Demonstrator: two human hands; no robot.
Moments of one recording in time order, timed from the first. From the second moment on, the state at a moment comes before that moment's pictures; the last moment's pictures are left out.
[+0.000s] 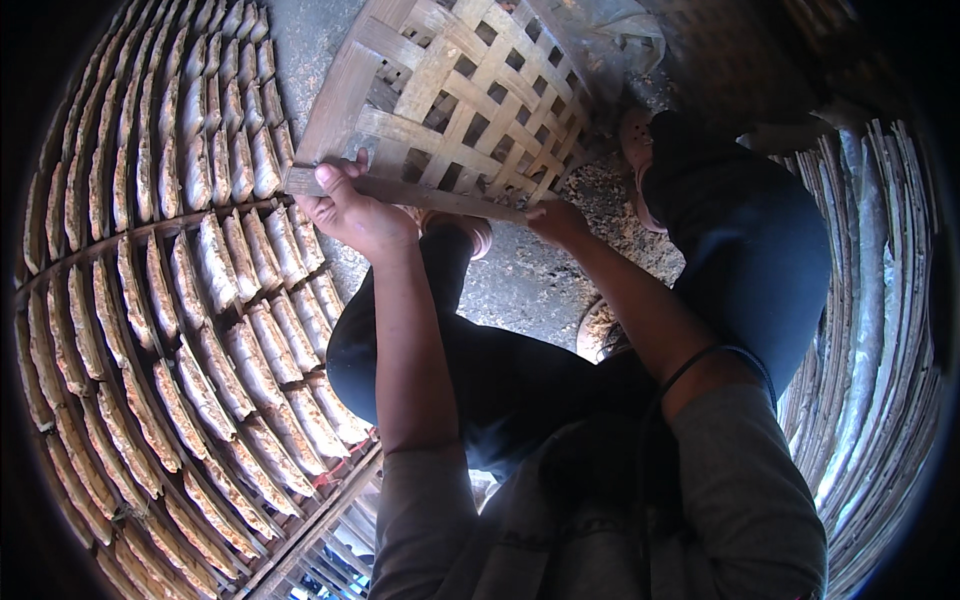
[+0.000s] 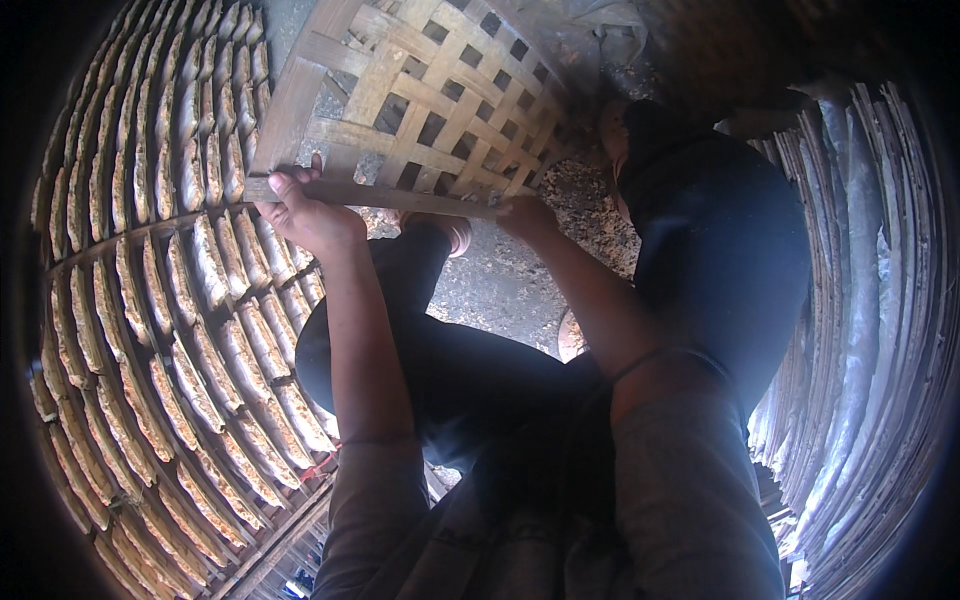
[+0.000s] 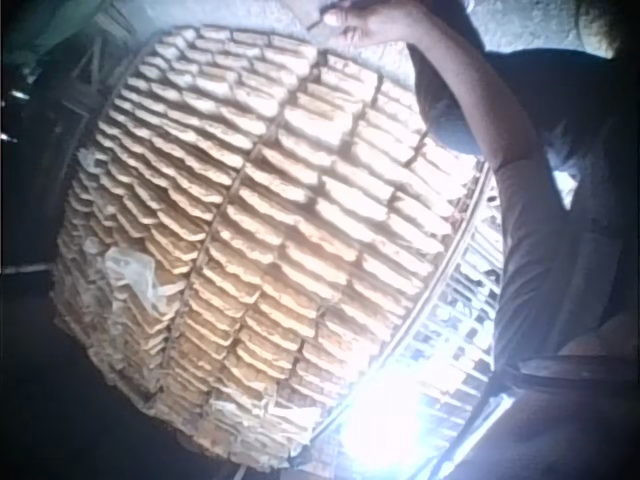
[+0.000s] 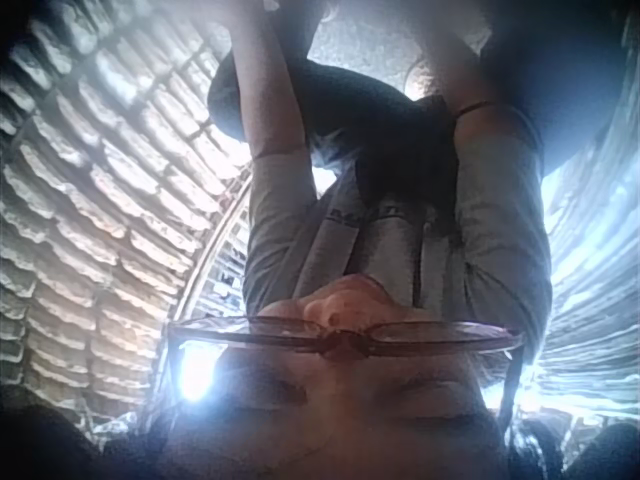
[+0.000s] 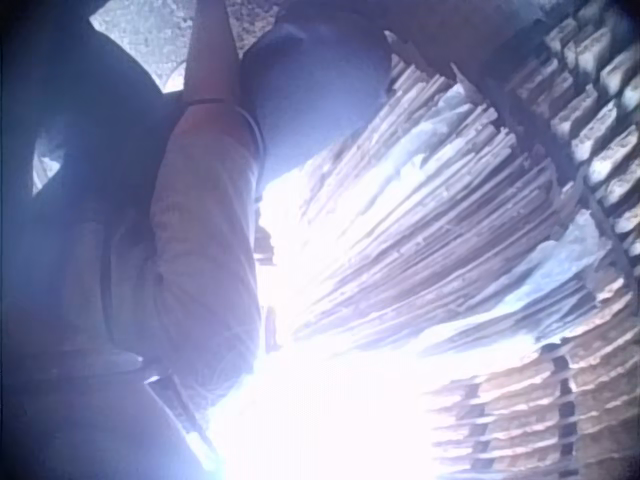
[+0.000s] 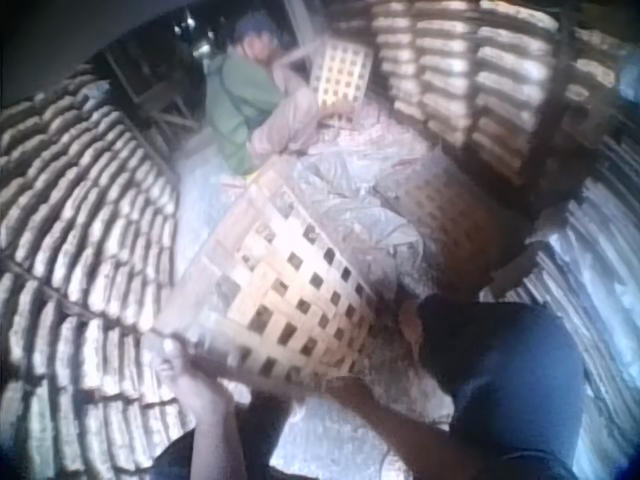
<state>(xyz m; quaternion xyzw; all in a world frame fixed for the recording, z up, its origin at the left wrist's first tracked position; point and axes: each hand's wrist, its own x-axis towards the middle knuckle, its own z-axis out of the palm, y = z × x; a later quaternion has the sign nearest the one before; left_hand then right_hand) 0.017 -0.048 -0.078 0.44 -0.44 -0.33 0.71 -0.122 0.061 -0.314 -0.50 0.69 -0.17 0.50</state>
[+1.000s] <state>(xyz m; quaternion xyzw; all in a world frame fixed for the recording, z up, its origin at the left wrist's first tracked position) 0.012 -0.038 -0.073 0.43 -0.45 -0.35 0.70 -0.090 0.032 -0.307 -0.36 0.66 -0.38 0.54</state>
